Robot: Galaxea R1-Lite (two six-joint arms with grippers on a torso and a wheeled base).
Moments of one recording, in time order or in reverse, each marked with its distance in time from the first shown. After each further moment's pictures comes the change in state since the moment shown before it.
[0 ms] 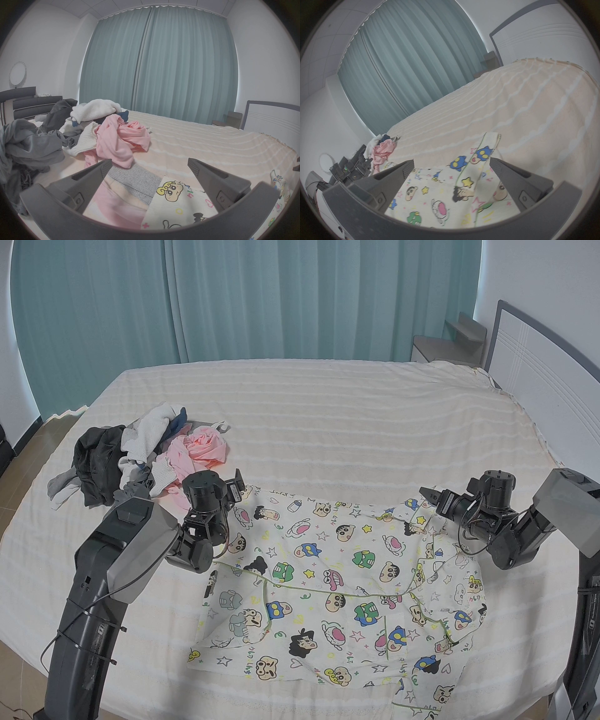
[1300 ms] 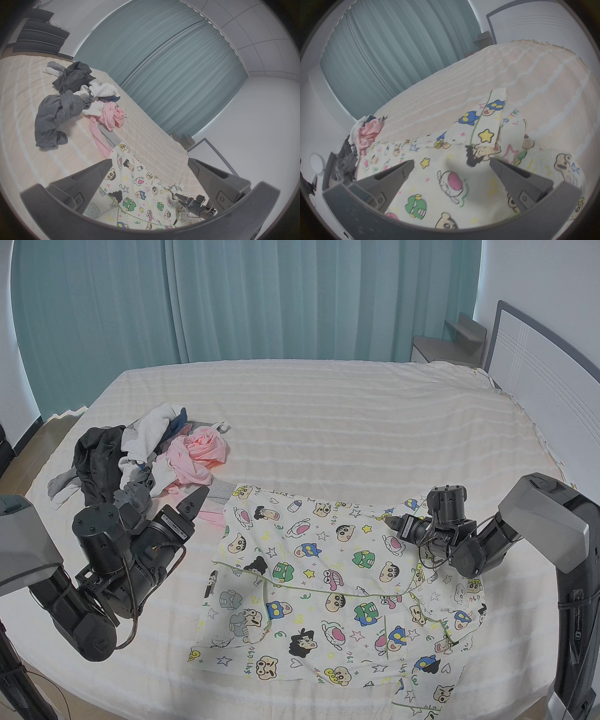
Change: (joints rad) left arm -0.086 -0.782 1.295 -0.486 -0.290 -0.594; right arm 0.189 0.066 -0.103 0.284 -0.230 0.075
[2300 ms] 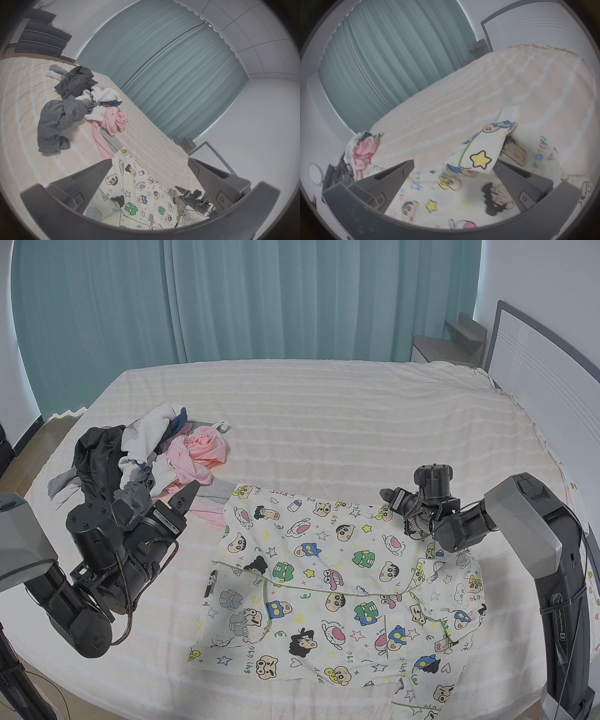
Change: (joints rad) left arm 0.031 -0.013 -0.001 -0.002 0.002 0.000; right arm -0.014 0.154 -0.410 0.161 -0.059 0.036
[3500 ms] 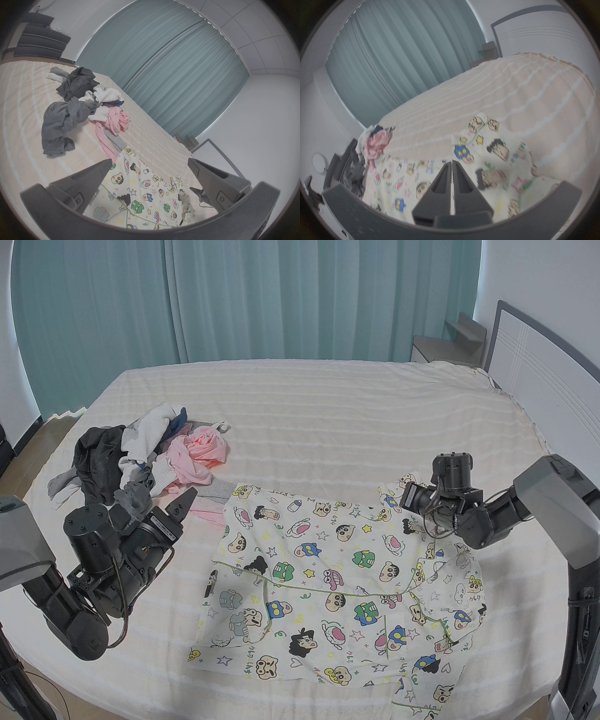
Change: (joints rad) left arm 0.019 -0.002 0.030 0.000 -0.017 0.030; right arm 0.000 -0.214 0.240 -0.016 0.074 -0.063
